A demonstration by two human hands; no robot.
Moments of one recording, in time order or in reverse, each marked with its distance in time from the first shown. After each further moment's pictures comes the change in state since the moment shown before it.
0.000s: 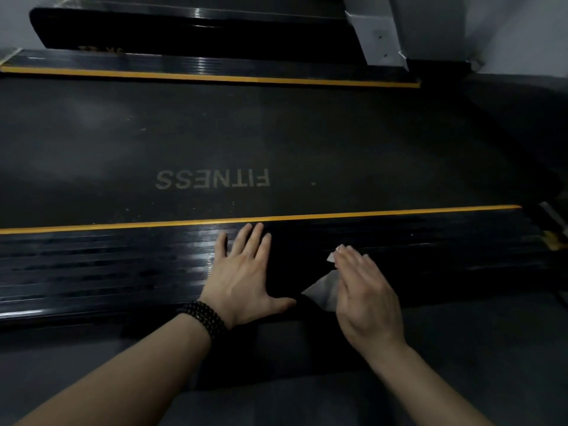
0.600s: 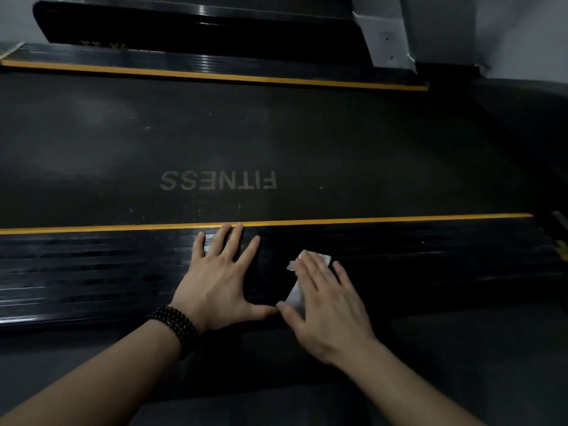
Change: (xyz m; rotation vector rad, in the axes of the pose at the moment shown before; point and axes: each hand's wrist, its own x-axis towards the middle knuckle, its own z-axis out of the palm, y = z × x) left_hand -0.007 -0.049 0.004 0.029 -0.009 0.009; right_hand 0.018 -0.049 0.018 -0.199 -0.527 -0.047
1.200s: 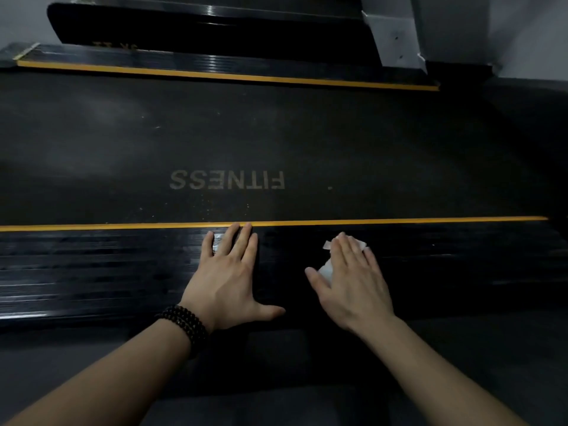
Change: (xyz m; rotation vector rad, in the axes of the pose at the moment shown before) left_hand -0.001 0.001 -0.003 -0.019 -0.007 -0.021; right_hand 0.028 0.027 -0.006 -0.010 0.058 0.186
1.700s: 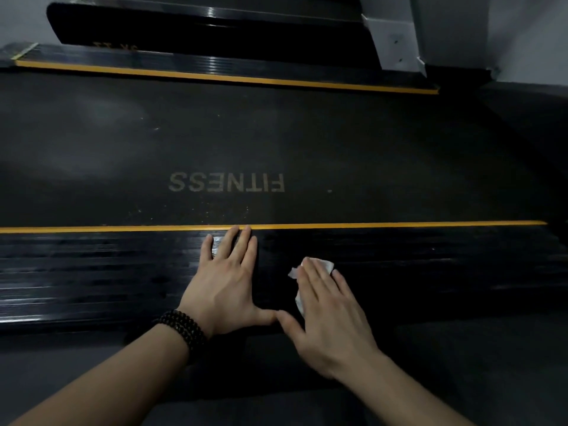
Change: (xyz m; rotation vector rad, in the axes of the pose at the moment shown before) left_hand -0.001 0.000 0.001 -0.017 0.007 0.006; right_hand -0.038 -0.033 0.002 0.001 -0.114 -0.222
